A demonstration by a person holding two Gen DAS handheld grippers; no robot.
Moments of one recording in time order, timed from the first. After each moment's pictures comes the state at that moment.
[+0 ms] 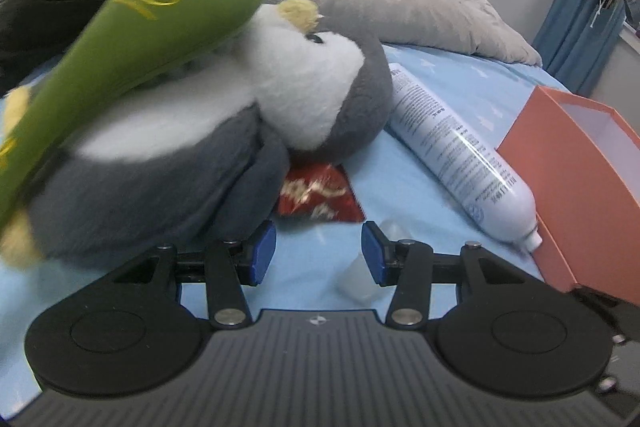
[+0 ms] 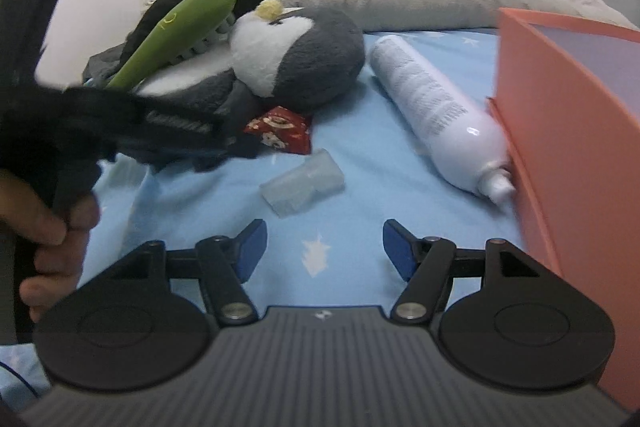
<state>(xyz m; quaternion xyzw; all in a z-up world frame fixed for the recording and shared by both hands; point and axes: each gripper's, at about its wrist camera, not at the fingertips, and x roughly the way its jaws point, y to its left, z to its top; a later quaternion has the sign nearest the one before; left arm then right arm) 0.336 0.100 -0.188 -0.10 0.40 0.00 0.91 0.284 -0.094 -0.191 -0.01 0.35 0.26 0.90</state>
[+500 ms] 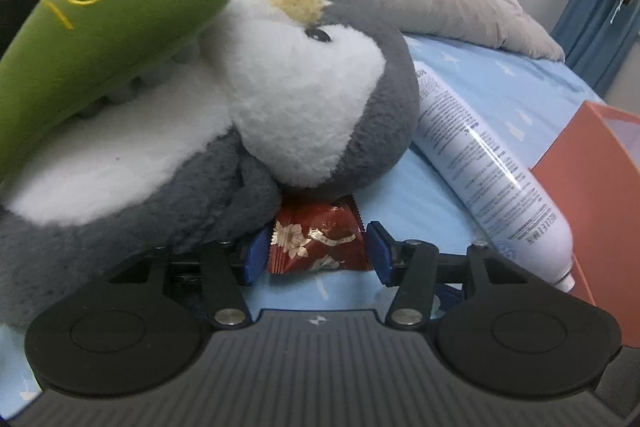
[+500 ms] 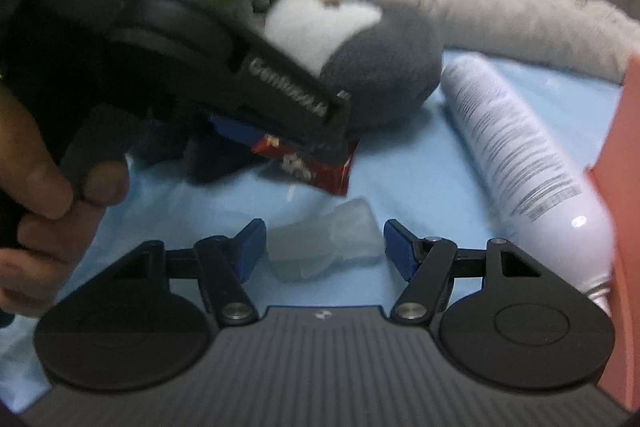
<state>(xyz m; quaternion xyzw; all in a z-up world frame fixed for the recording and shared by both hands) 0.390 0.096 -0.205 -0.10 0.42 0.02 0.90 0.339 -0.049 -0.220 -0.08 0.33 0.34 0.88</state>
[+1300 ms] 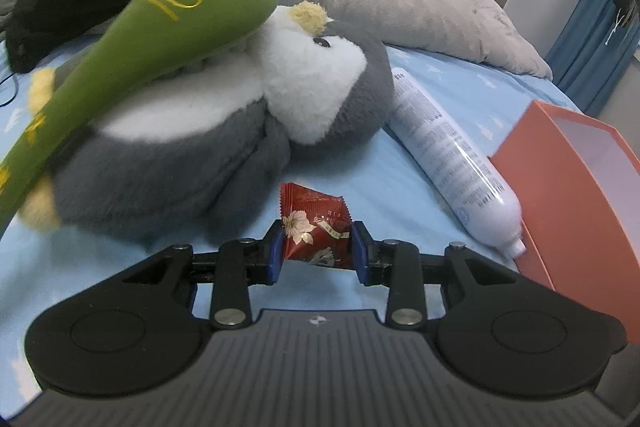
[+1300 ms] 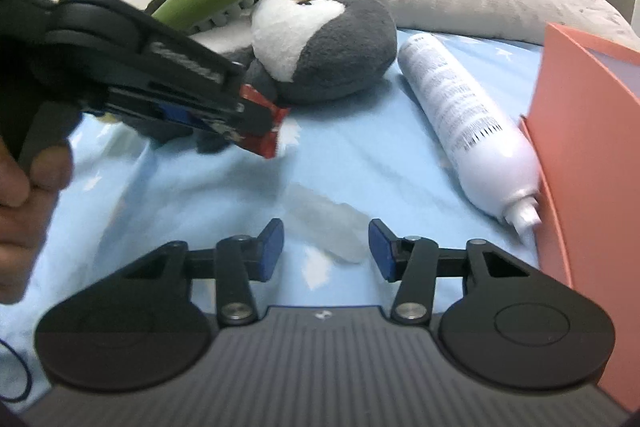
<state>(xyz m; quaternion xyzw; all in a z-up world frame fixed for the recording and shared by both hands) 0.308 0.094 -0.168 -0.13 0.40 0.03 0.90 0.290 -0.088 -0.197 -0.07 0.35 0.28 0.89</state>
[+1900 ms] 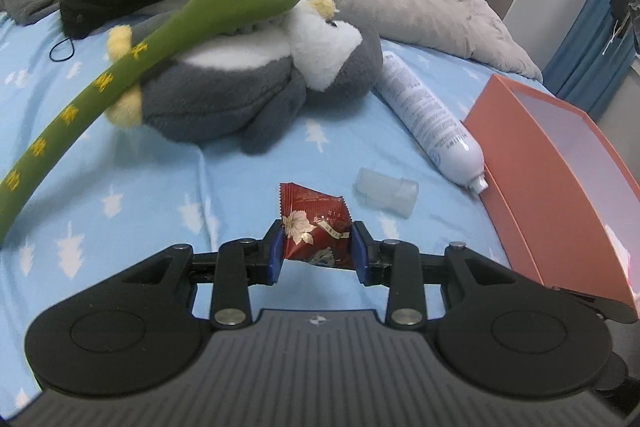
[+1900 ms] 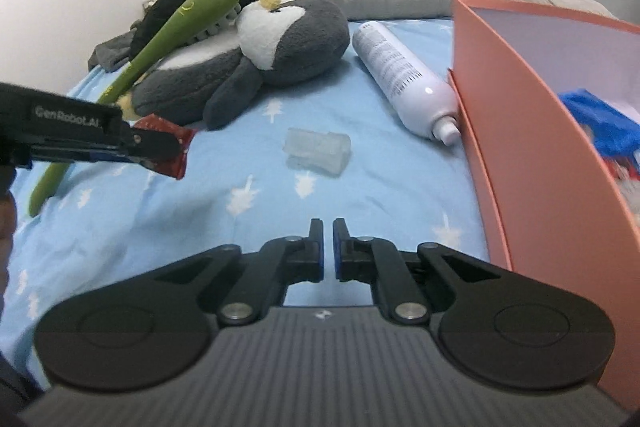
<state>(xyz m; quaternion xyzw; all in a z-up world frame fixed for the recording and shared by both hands) 0.195 0.081 -0.145 -0.15 0.40 0.05 0.90 0.216 -0.144 -0.175 -0.01 0.36 0.24 0.90</state>
